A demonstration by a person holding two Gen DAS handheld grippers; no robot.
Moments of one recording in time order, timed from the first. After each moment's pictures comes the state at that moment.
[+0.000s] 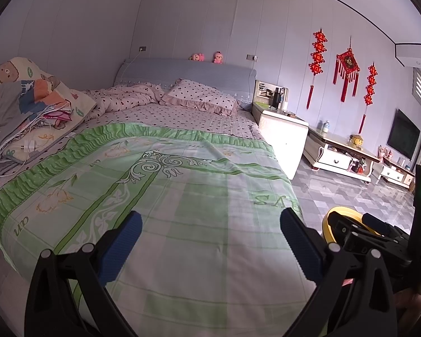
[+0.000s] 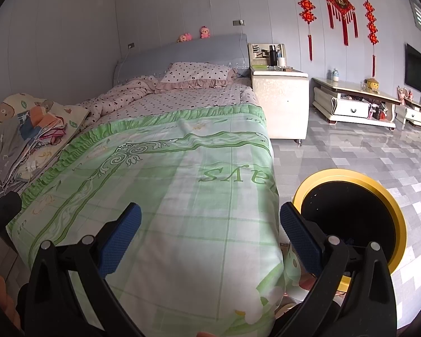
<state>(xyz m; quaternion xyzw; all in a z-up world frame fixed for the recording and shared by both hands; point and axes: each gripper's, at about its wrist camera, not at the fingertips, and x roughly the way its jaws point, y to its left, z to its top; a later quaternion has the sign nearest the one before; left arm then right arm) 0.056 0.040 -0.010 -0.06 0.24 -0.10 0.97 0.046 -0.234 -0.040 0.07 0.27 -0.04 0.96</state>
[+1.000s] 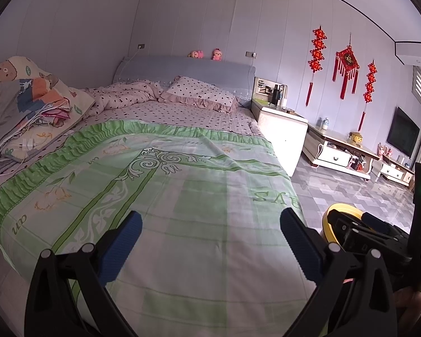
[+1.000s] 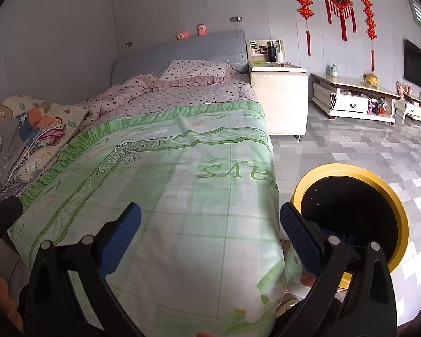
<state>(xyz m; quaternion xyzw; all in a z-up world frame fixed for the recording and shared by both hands) 0.057 0.038 -0.019 -0.06 0.24 -0.10 0.96 0.047 -0.233 -0.050 0.08 0.28 -0.04 0.96</state>
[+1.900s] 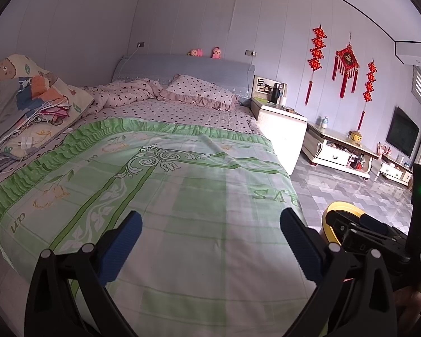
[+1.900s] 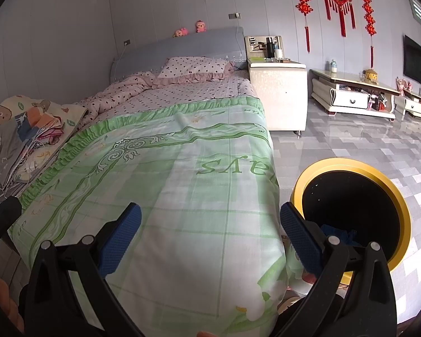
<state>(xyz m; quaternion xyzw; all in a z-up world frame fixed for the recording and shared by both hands) 0.061 0.039 -0.021 -0.05 0.25 -0.10 0.96 0.049 -0.232 -0.056 0.08 0.28 -0.04 0.95</state>
